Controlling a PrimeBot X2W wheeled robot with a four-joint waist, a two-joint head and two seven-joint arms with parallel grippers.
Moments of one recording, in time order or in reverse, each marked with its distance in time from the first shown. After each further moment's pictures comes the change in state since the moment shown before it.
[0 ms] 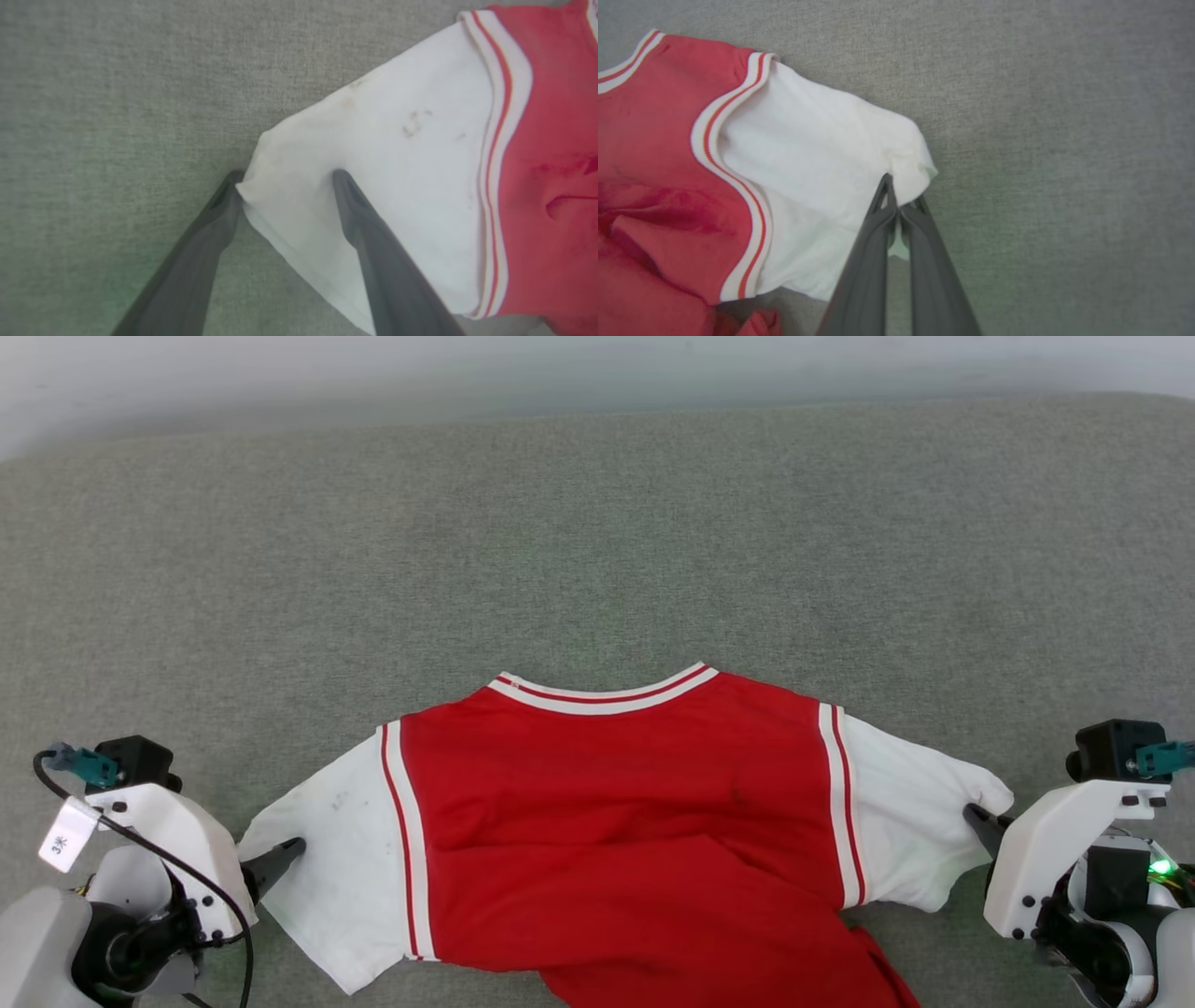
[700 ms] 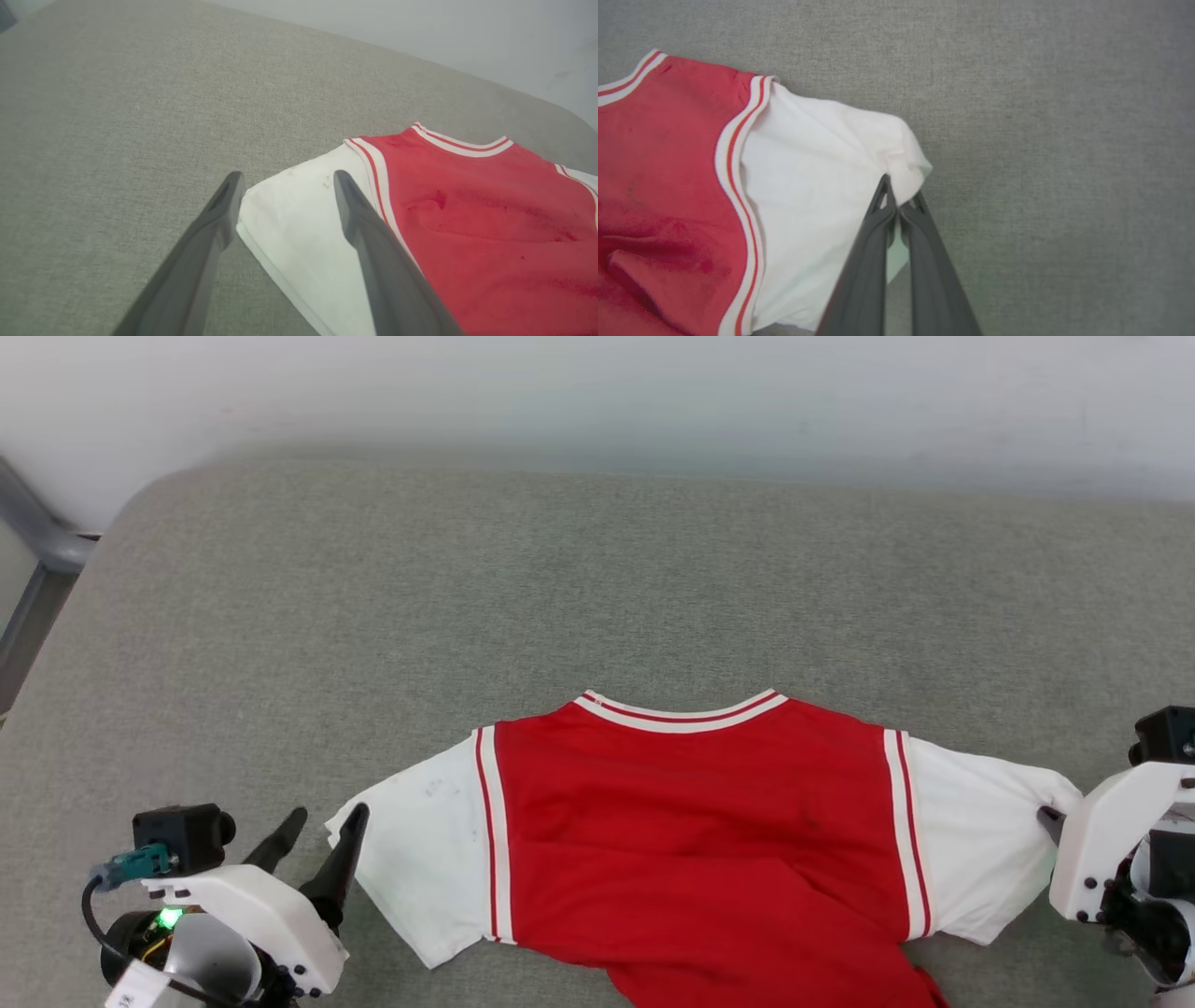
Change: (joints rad) left arm 0.181 -0.145 0.047 -0.220 0.235 0.022 -0.625; right arm -0.088 -0.119 -0.039 0.190 -0.019 0.000 -0.016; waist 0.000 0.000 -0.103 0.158
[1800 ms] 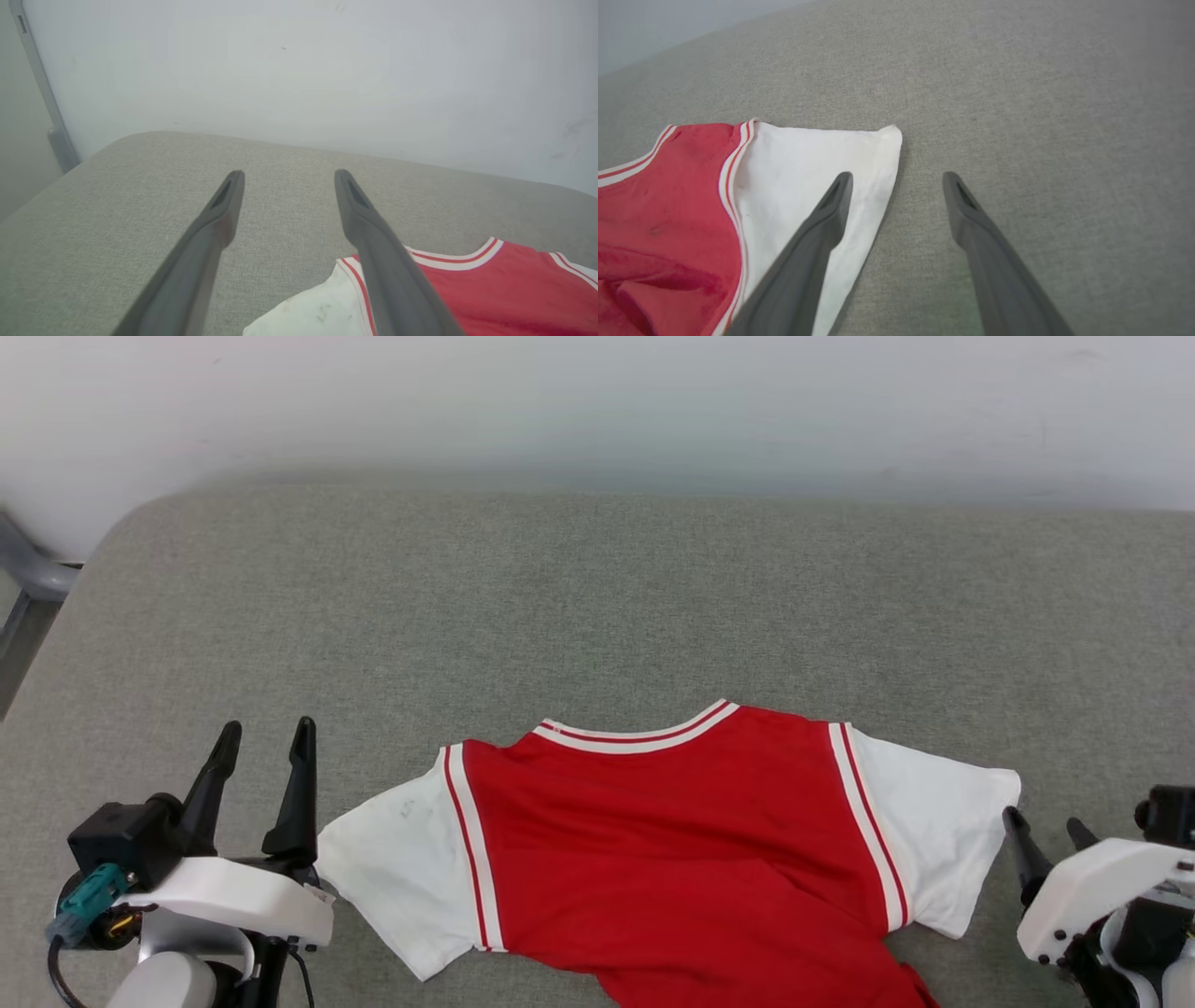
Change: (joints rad) left arm -0.028 -0.004 0.021 -0.026 0.079 0.084 -0.286; right arm 0.136 0.130 -0.069 -0.002 -0.034 0.000 -0.439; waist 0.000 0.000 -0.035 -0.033
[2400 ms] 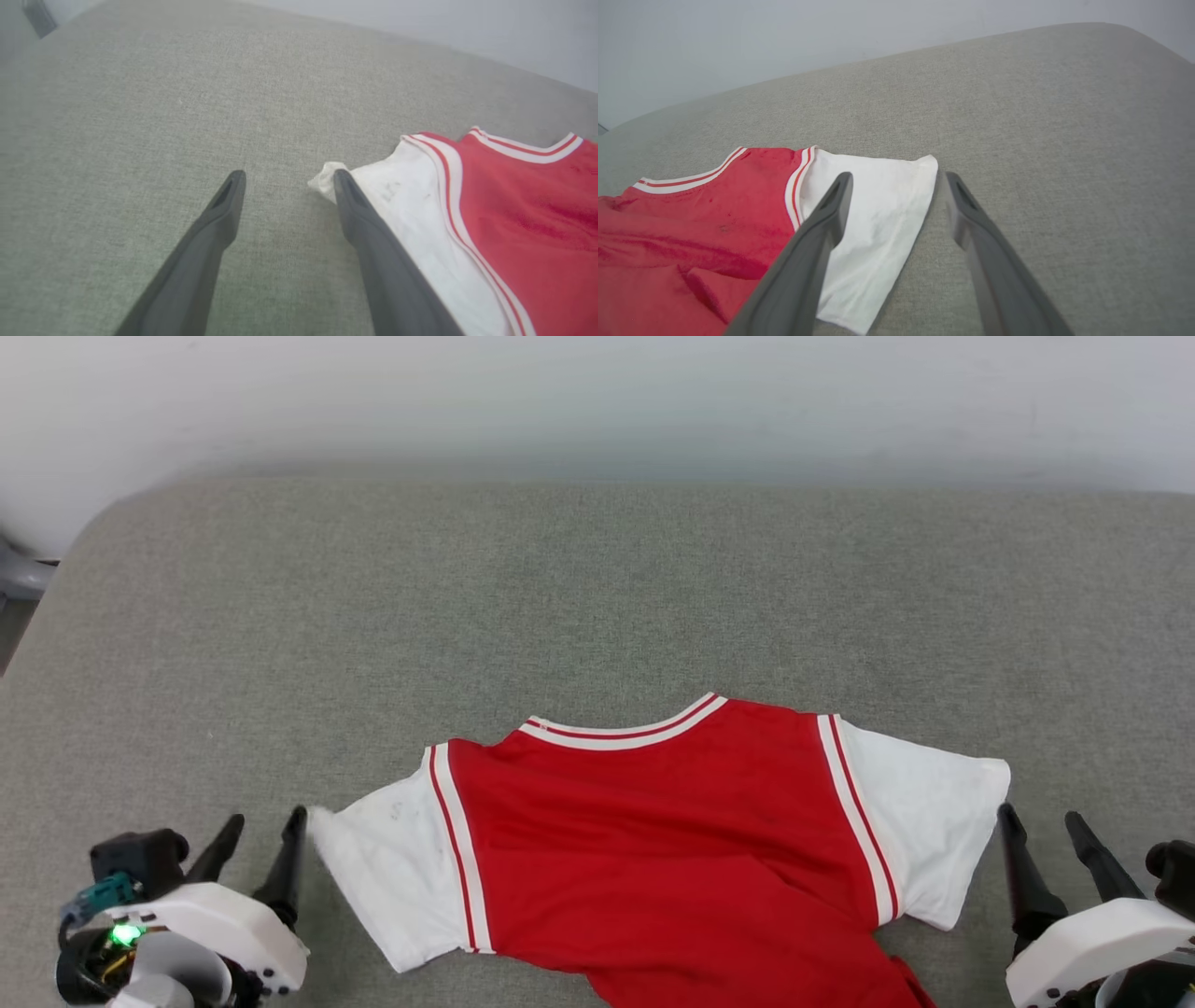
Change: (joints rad) left arm -0.082 0.124 -0.253 0.306 -0.258 -0.026 0.021; right arm 0.149 0.001 0.108 -0.196 0.049 0.000 -0.203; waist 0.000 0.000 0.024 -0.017
